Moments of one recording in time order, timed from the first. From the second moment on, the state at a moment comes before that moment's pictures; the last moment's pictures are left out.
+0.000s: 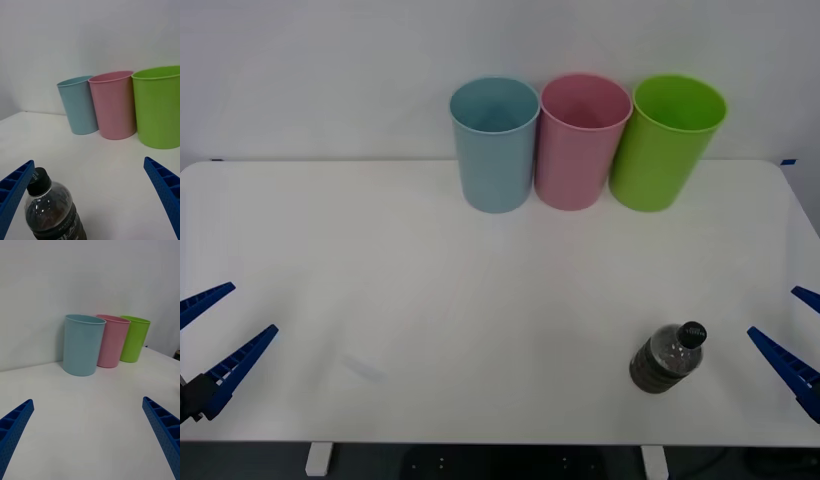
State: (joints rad) right arm 0.37 -0.39 -0.53 -1.65 0.95 -1.21 0.00; left arm 0.35 0.40 0.52 -1.66 -0.96 -1.22 0.00
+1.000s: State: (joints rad) right arm 0.44 -0.51 -0.40 -1.55 0.96 -1.25 0.26; left arm 0.35 0.40 0.52 -1.66 -0.96 -1.22 0.00
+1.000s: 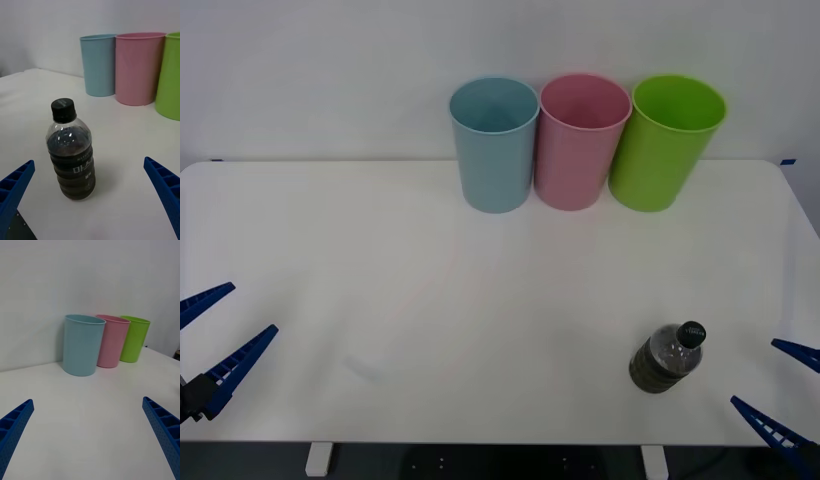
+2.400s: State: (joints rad) right arm 0.27 -0.39 -0.19 -1.38 1.08 -1.11 0.39; left arm 0.35 0.40 0.52 -1.66 -0.96 -1.22 0.00
